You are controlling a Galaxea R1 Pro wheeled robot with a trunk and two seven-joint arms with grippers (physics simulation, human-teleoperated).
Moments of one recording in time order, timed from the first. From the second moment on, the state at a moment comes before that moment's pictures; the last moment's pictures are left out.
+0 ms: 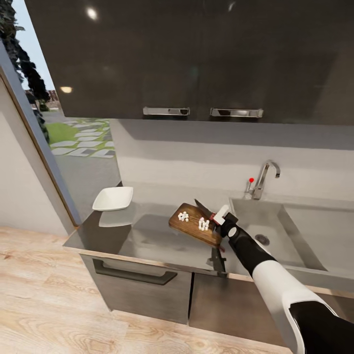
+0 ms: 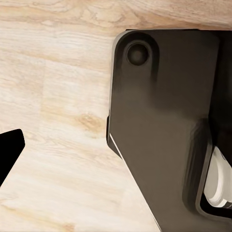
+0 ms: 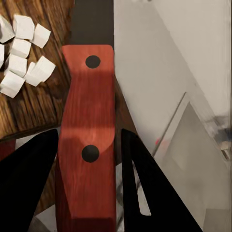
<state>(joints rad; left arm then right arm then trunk) 0.26 -0.03 -0.05 -0.52 0.06 -0.07 0.18 -0.92 0.02 0.10 -0.53 0.82 0.18 0.13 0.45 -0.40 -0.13</state>
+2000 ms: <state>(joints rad) 0.26 -0.03 -0.05 -0.50 0.06 -0.07 0.18 -0.92 -0.12 -0.52 -0.57 0.61 0.44 0.35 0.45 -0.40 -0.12</state>
